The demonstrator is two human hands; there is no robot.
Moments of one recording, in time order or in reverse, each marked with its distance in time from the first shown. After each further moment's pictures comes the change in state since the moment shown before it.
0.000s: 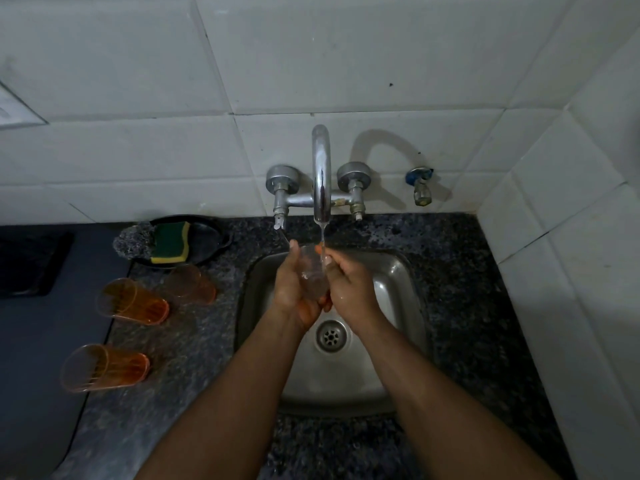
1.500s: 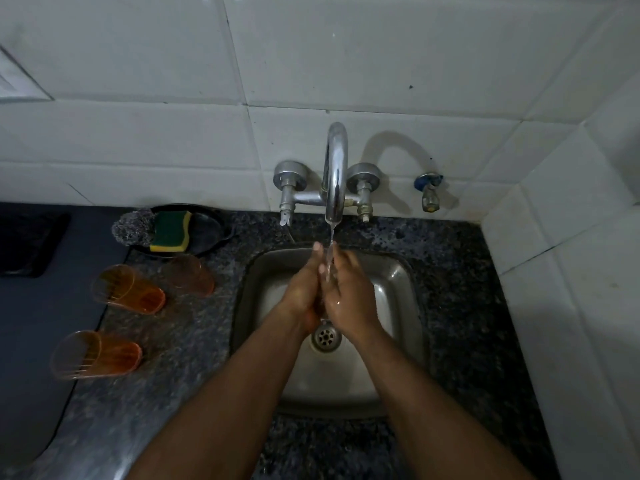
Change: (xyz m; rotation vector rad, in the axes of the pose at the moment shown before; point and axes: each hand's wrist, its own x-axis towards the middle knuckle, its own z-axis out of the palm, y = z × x) left_hand -0.010 -0.001 0.004 0.264 0.007 -0.035; right_hand -0.001 0.007 0.005 -0.553 0.034 -0.160
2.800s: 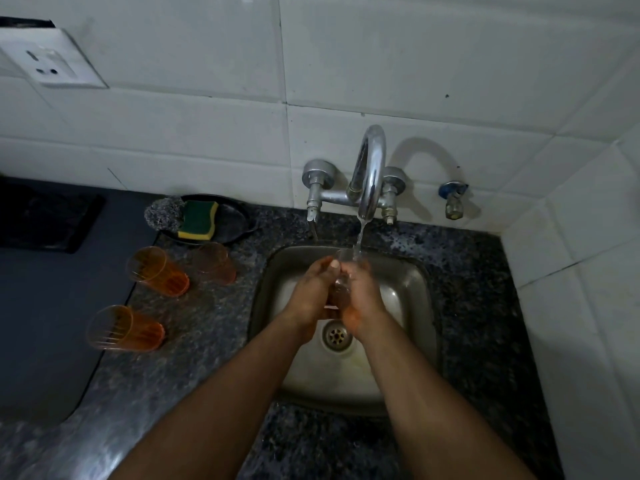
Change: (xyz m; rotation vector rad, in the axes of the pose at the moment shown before) left_hand -0.012 -0.012 -0.032 0.252 0.038 0.167; right_hand 0.006 -0.023 0.021 0.981 -0.069 0.652
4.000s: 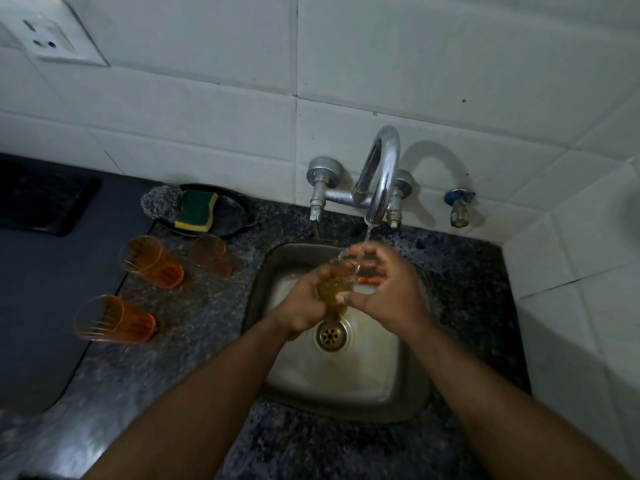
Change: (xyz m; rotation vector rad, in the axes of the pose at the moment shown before) left_hand 0.019 -0.020 -0.022 0.182 -0.183 0.188; right_hand -0.017 -0.047 -0.051 -0.901 -0.211 -0.676
